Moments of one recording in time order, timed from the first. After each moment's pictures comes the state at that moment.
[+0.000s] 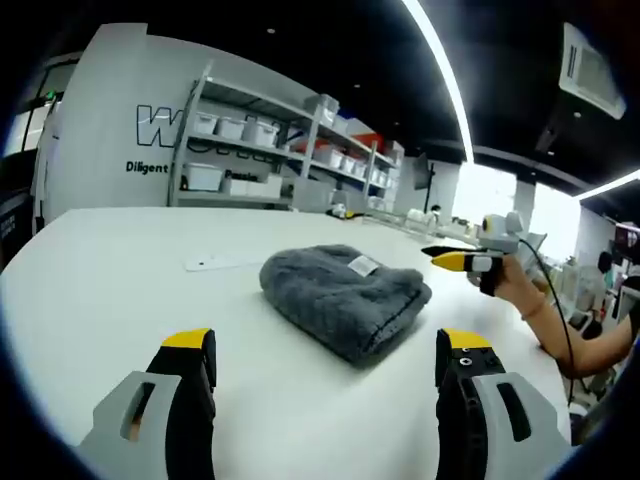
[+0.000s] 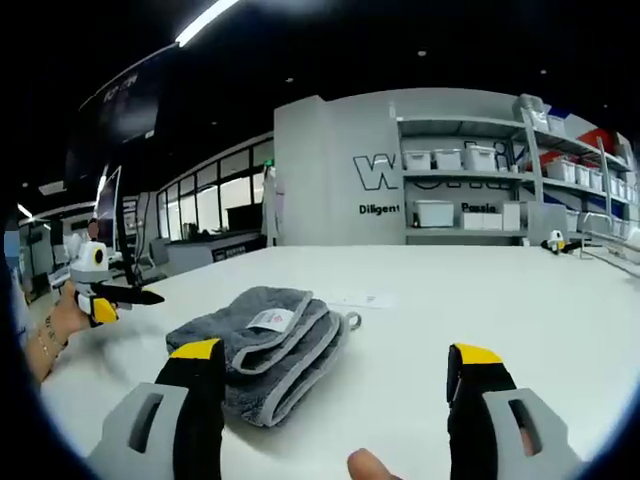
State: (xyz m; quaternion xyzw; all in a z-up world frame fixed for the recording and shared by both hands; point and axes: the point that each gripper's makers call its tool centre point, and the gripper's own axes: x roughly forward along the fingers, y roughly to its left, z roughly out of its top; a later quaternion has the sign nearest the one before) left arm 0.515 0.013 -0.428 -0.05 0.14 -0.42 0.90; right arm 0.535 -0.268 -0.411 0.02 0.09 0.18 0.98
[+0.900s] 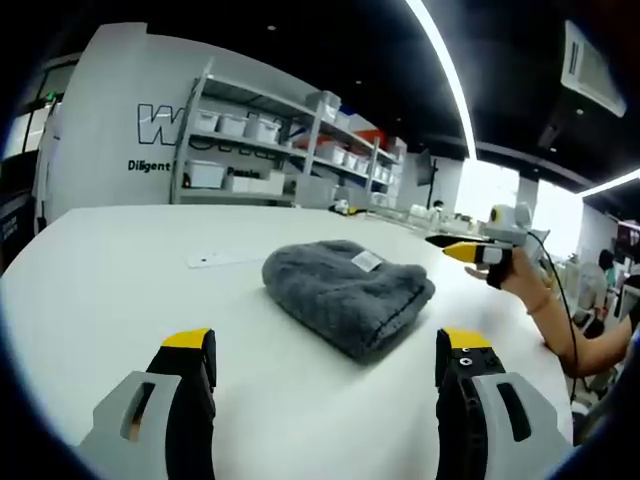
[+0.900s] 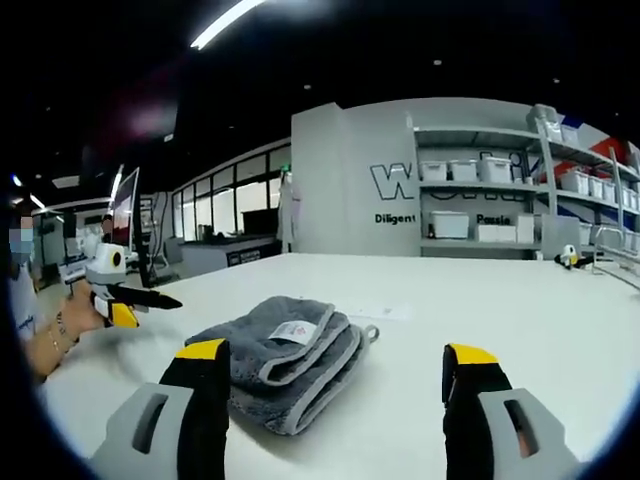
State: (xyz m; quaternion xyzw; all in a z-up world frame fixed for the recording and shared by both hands) left arm 0.515 0.015 -0.433 -0.04 0.15 -0.41 0.90; right arm 0.526 -0.250 -0.395 0.01 0.07 0.22 0.97
